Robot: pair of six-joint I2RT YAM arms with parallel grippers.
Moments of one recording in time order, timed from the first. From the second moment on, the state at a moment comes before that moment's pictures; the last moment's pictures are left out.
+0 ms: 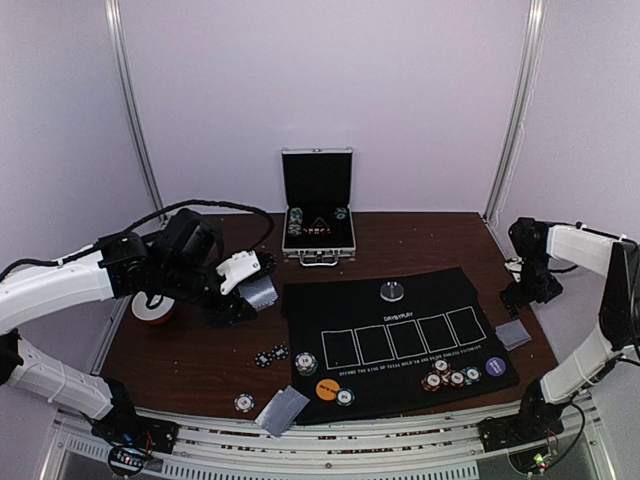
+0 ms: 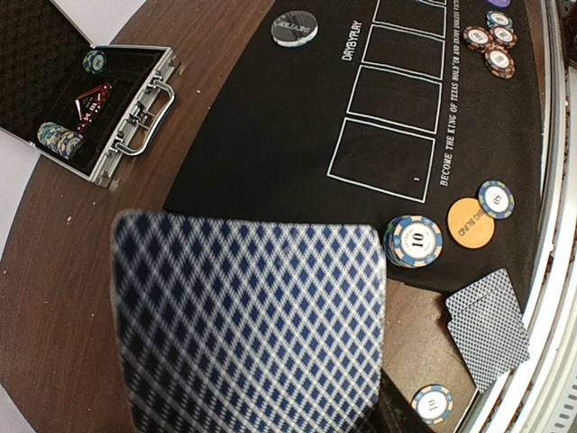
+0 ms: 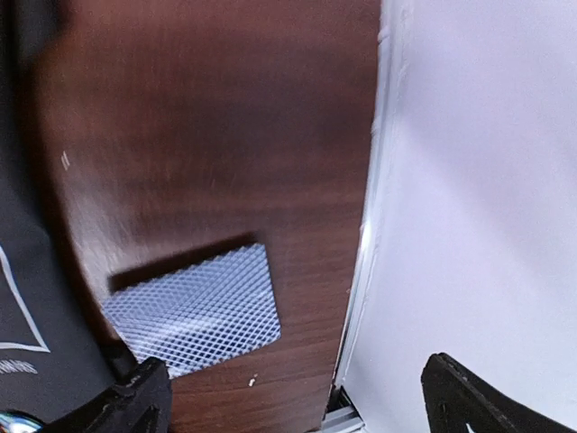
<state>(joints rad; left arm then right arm) -0.87 1.22 1.04 -0.69 0.04 0.30 -0.07 1.49 0.99 -0.97 0.41 -0.19</state>
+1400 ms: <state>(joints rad) -0.87 1.22 1.05 -0.69 0.07 0.30 0.94 1.83 1.29 0.33 -0.51 0.47</state>
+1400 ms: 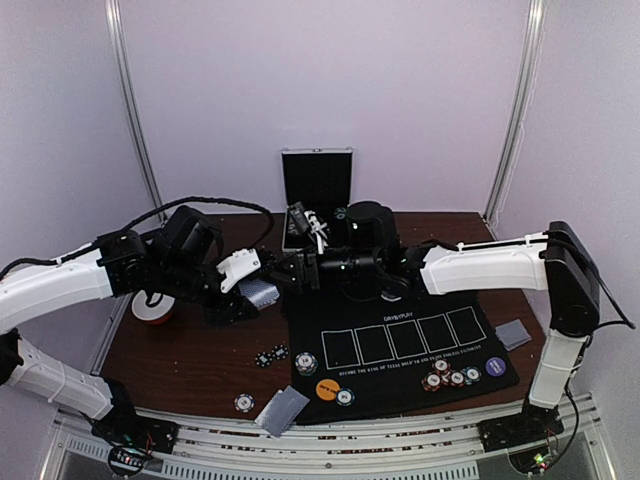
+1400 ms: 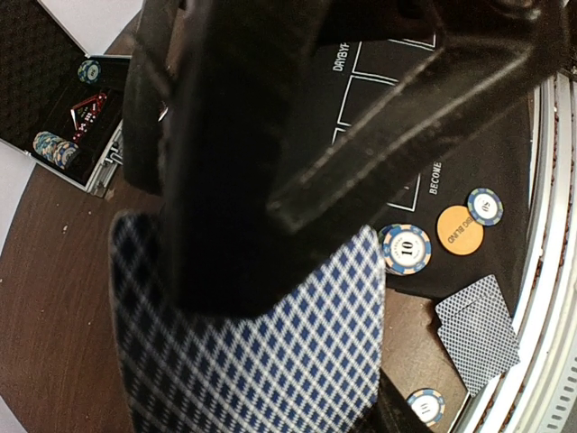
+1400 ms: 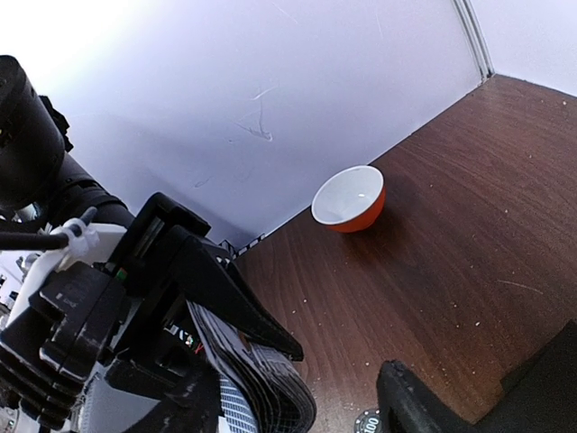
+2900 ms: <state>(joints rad) -0.87 1.22 1.05 -0.69 0.06 0.30 0.92 1.60 1.33 -0.05 -0.45 0.26</state>
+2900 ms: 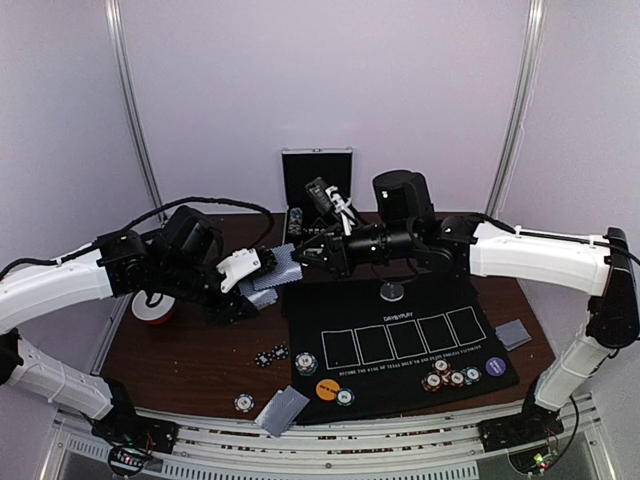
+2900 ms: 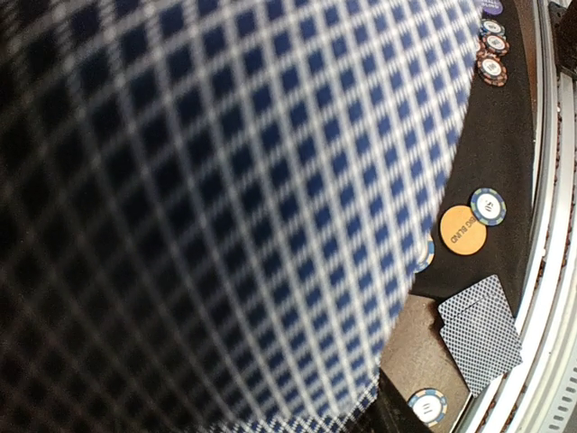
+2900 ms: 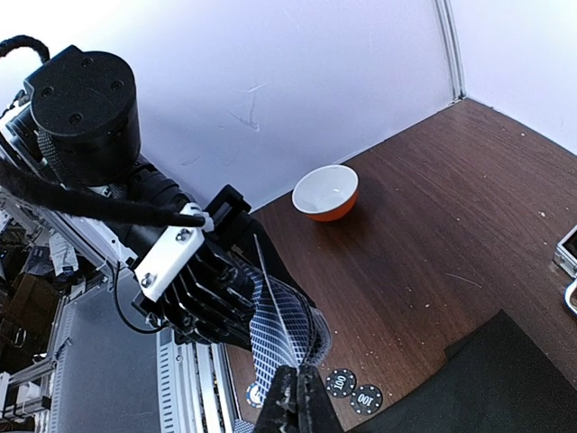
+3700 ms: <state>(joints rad) -0.84 1.24 1.05 -0.69 -0.02 0.25 1.08 1.66 1.17 -0.34 0.56 -0.30</state>
